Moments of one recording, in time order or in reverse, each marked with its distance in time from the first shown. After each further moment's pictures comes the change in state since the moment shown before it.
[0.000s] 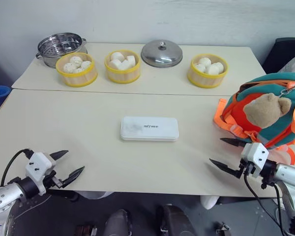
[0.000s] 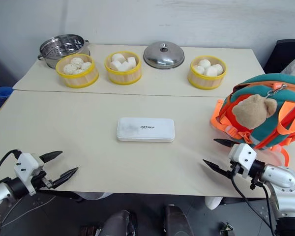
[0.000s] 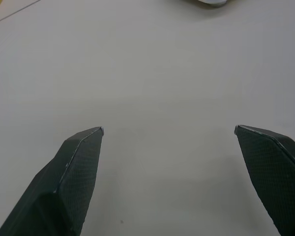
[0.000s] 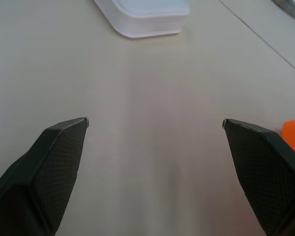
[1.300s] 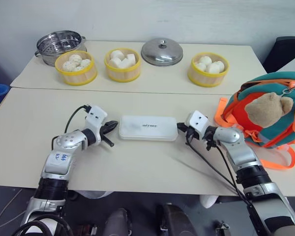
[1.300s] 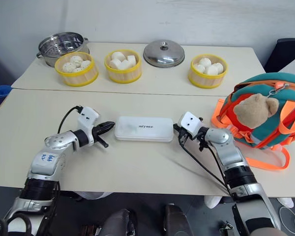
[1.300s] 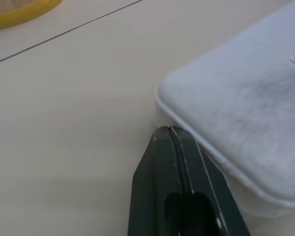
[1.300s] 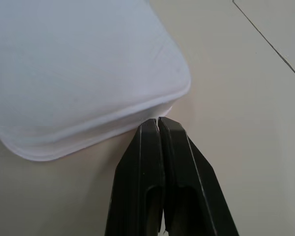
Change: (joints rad) left arm -0.725 -0.174 -0.448 0.193 0.105 0.432 0.266; right arm -0.582 0.235 0.364 0.181 -0.322 0.318 -0.259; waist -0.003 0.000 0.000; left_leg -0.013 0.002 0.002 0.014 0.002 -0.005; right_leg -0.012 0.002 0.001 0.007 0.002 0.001
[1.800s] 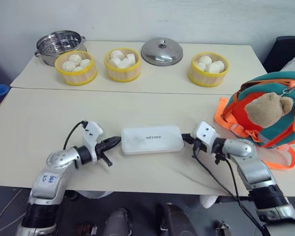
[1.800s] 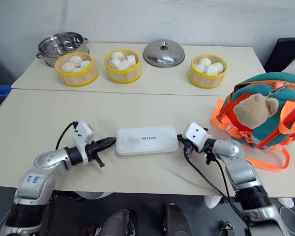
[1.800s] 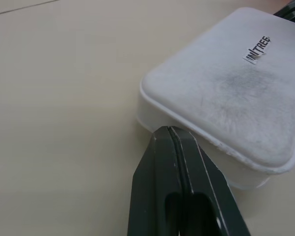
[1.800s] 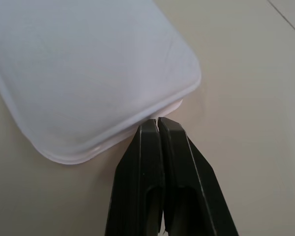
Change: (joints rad) left arm 0.311 0.052 0.080 -0.310 -0.146 0.055 -0.153; right arm 0.265 -0.100 -0.066 -0.382 0.068 0.175 0.060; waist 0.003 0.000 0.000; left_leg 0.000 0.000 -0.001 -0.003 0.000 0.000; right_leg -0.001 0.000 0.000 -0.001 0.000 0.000
